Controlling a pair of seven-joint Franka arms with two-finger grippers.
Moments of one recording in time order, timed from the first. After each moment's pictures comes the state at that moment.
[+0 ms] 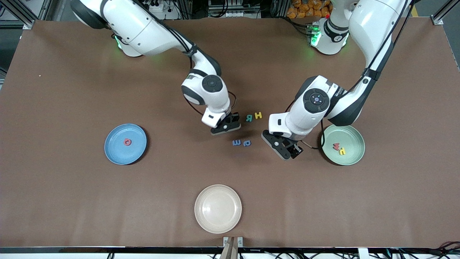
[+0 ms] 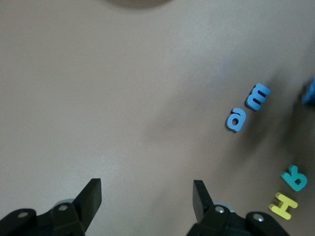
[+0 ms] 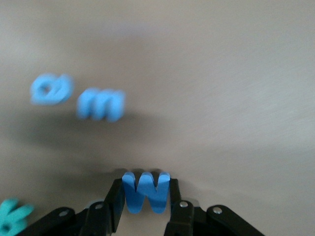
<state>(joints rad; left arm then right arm) -0.09 0.55 -0.48 -1.71 0.26 2.35 0.28 0.40 0.73 0.37 -1.71 -0.42 2.50 0.81</state>
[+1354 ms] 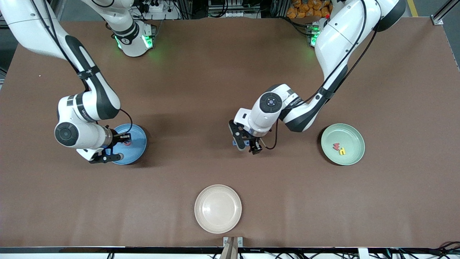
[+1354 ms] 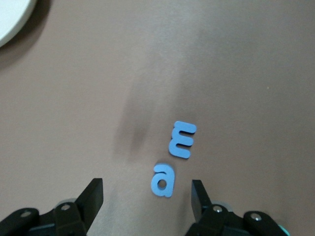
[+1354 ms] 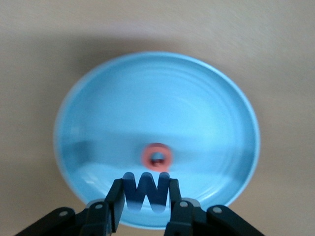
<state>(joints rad) -0.27 0.78 -0.48 -1.62 0.40 2.47 0.34 -0.26 0.50 0.33 -1.91 -0.17 2.14 0.04</state>
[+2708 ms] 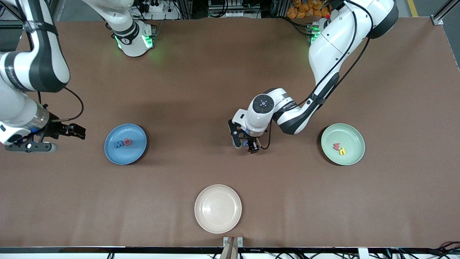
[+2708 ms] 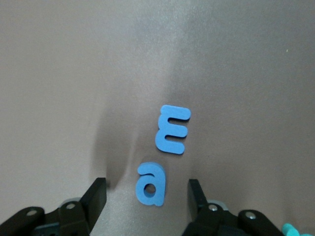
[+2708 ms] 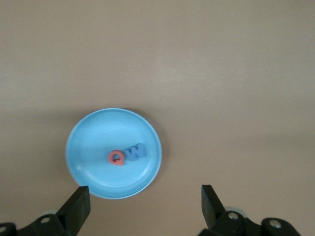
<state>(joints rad) -0.29 0.84 -0.46 -1.63 0.51 2.50 0.31 -0.26 0.17 0.23 -1.80 -0.08 1.97 0.03</state>
